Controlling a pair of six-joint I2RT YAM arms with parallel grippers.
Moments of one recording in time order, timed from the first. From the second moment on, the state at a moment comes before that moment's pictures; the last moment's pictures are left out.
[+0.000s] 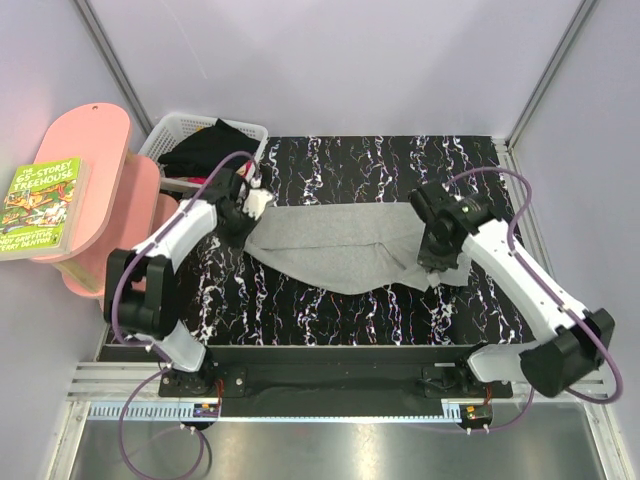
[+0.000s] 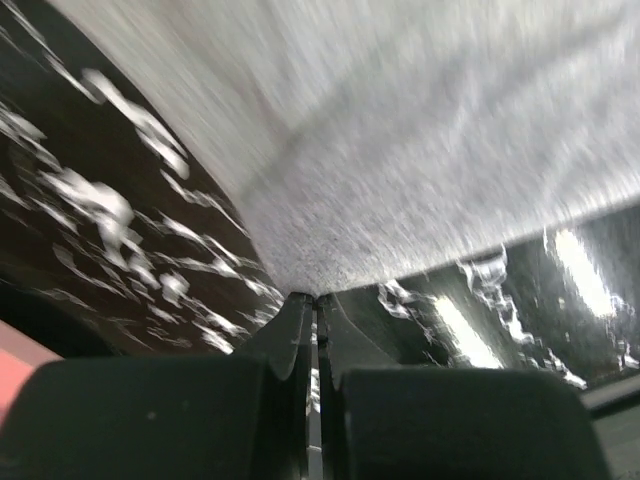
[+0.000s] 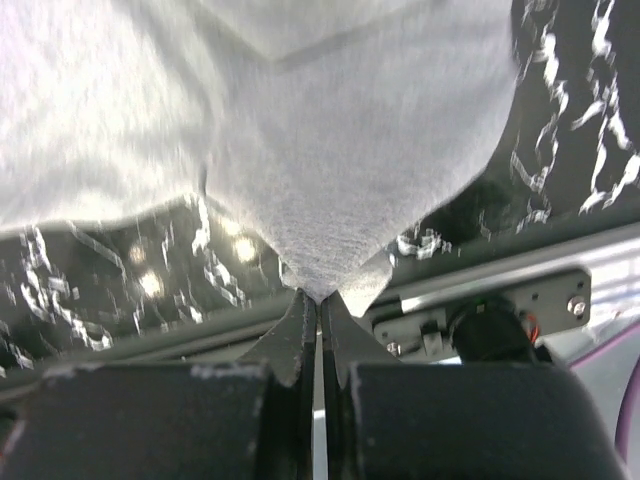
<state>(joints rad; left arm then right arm) -0.20 1.57 1.13 -0.82 0.13 0.42 0.53 1.28 1.29 -1.33 0.26 0.80</state>
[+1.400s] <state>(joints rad) -0.24 1.63 1.35 -0.81 0.00 0.44 0.16 1.95 1.81 -1.05 0.33 0.55</state>
